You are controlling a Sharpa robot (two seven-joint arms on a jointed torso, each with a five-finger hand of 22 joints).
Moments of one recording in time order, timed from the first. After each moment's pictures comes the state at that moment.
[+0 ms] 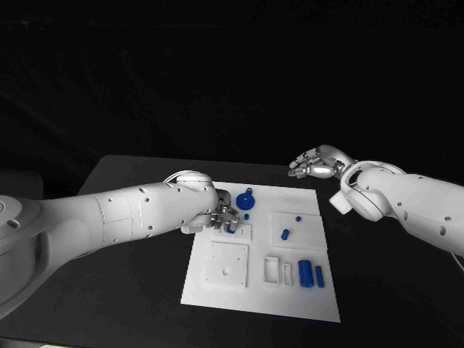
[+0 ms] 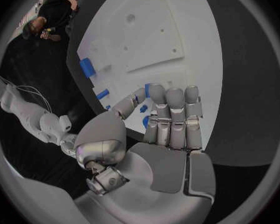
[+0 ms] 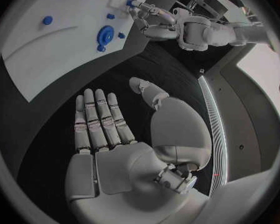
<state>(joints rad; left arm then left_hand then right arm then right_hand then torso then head) 1.33 -0.45 -0.23 1.12 -1.12 0.18 -0.47 0.71 0.09 0.77 -0.31 0.34 1.15 0.07 0.11 0.95 1.36 -0.05 0.85 0.69 1.20 -0.10 1.20 0.56 0.02 0.88 -0.12 0.76 1.31 1.30 -0.58 -0.09 1.04 -0.76 -0.21 0.10 1.02 -0.17 0.55 -0.19 0.43 0.78 0.20 0.29 0.42 1.01 0.19 0.08 0.07 0.83 0.20 0.25 0.45 0.18 0.59 0.22 0.11 1.16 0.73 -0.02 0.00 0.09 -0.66</state>
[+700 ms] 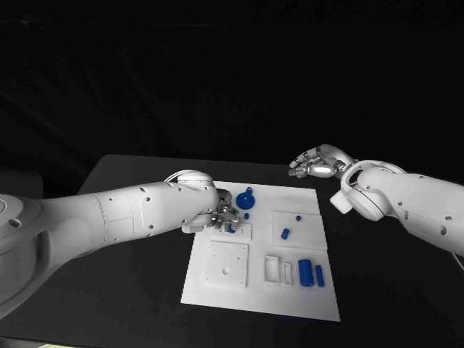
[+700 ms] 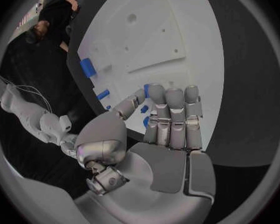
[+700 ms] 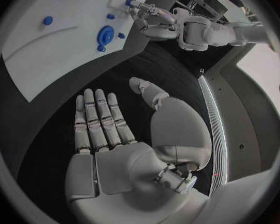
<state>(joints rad) 1.33 -0.45 -0.23 1.12 -1.11 0.18 -0.47 0.69 0.10 0.74 -0.29 0.25 1.15 0.07 0.11 0.97 1.37 -0.05 0.85 0.68 1.21 -0.10 1.20 0.56 0.02 0.90 -0.12 0.75 1.31 1.30 -0.58 -0.09 1.04 -0.76 -0.21 0.10 1.02 -0.17 0.55 -0.19 0.43 0.78 0.20 0.29 0.42 1.01 0.19 0.08 0.07 0.83 0.20 0.25 0.45 0.18 0.59 0.22 0.11 1.16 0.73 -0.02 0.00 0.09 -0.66</state>
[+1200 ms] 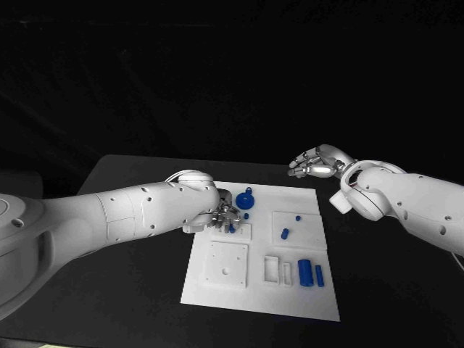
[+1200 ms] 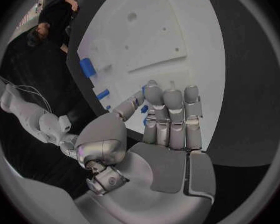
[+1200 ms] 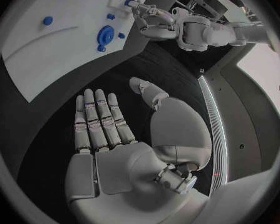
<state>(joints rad) 1.33 -0.44 -0.23 1.10 -1.11 0.18 -0.47 0.67 0.10 0.74 -0.28 0.22 1.26 0.02 0.20 0.97 1.42 -0.08 0.85 0.68 1.23 -0.12 1.20 0.56 0.02 0.90 -0.12 0.75 1.31 1.30 -0.58 -0.09 1.04 -0.76 -0.21 0.10 1.02 -0.17 0.55 -0.19 0.44 0.78 0.20 0.29 0.42 1.01 0.19 0.08 0.07 0.83 0.20 0.25 0.45 0.18 0.59 0.22 0.10 1.16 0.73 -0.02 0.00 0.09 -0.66</state>
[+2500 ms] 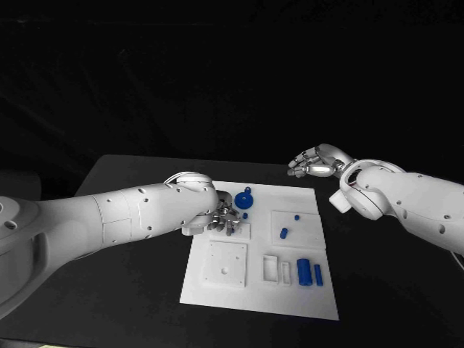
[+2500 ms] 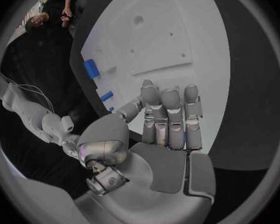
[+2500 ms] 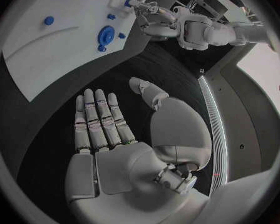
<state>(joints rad) 1.33 -0.45 -0.23 1.13 -1.09 0.18 -0.47 0.68 0.08 0.69 -0.26 0.10 1.27 0.01 0.20 0.97 1.42 -0.10 0.86 0.68 1.23 -0.12 1.20 0.56 0.02 0.90 -0.12 0.74 1.31 1.30 -0.59 -0.09 1.04 -0.76 -0.21 0.10 1.02 -0.17 0.55 -0.19 0.45 0.78 0.20 0.29 0.42 1.01 0.19 0.08 0.07 0.83 0.20 0.26 0.45 0.18 0.59 0.22 0.10 1.16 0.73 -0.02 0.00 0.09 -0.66</state>
